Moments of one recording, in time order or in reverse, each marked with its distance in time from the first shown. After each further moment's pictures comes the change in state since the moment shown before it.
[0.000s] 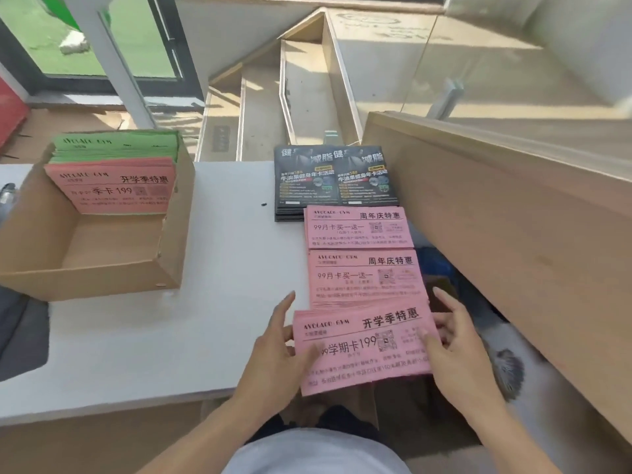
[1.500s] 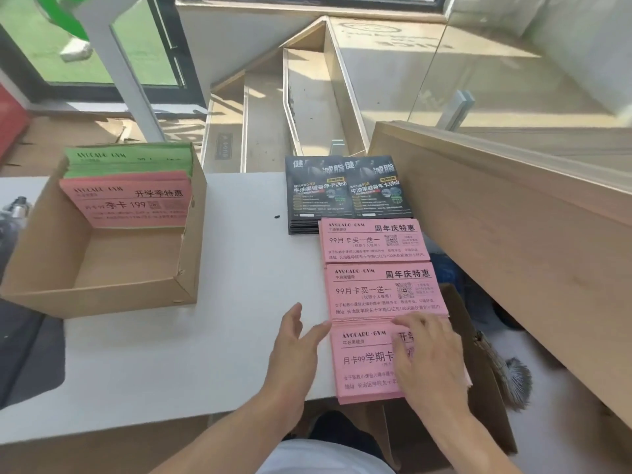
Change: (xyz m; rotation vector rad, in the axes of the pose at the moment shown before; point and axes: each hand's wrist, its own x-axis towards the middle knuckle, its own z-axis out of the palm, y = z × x) left_hand 0.018 0.026 -0.006 -0.443 0.106 -0.166; right_hand 0.008 -0.011 0.067 -0.627 0.179 -0.248
